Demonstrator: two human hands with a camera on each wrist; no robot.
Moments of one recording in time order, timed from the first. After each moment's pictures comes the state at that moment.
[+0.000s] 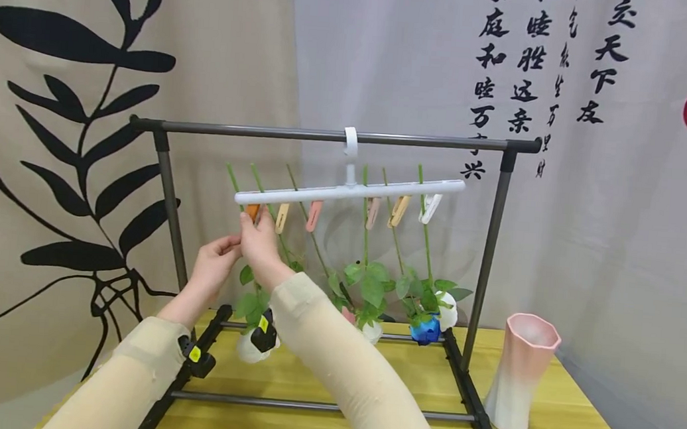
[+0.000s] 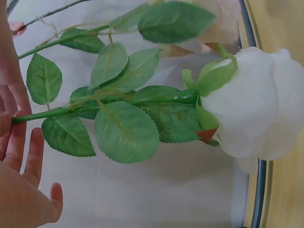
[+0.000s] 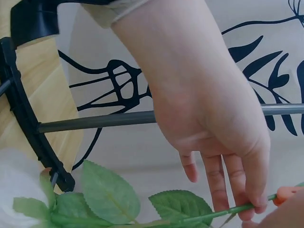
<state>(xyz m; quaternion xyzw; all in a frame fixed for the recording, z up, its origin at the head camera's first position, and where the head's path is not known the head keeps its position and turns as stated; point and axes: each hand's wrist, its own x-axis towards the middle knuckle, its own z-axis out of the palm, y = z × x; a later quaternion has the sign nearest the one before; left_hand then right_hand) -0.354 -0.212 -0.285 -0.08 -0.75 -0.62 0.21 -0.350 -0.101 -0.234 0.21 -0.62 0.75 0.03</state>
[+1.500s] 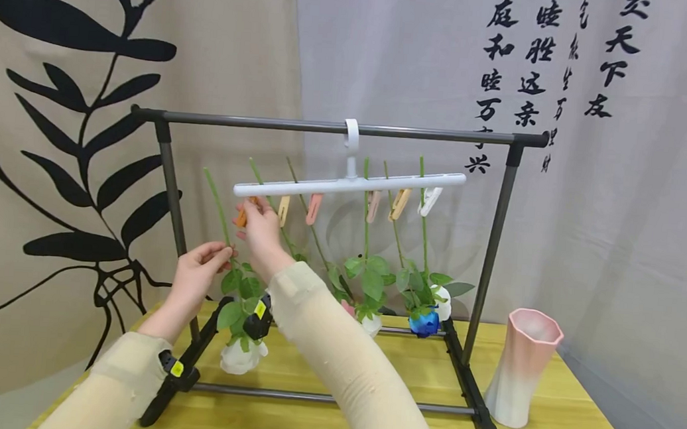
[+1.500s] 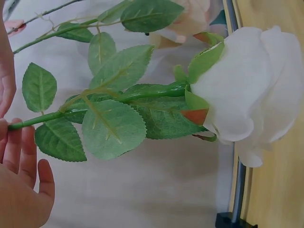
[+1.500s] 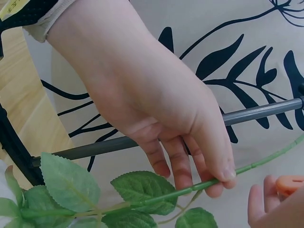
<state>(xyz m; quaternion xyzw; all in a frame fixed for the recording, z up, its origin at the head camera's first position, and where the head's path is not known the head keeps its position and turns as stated) -0.325 -0.230 -0.303 -0.08 -0.73 -0.64 0.25 -0.354 -0.106 -0.226 0.18 -0.54 0.82 -0.02</state>
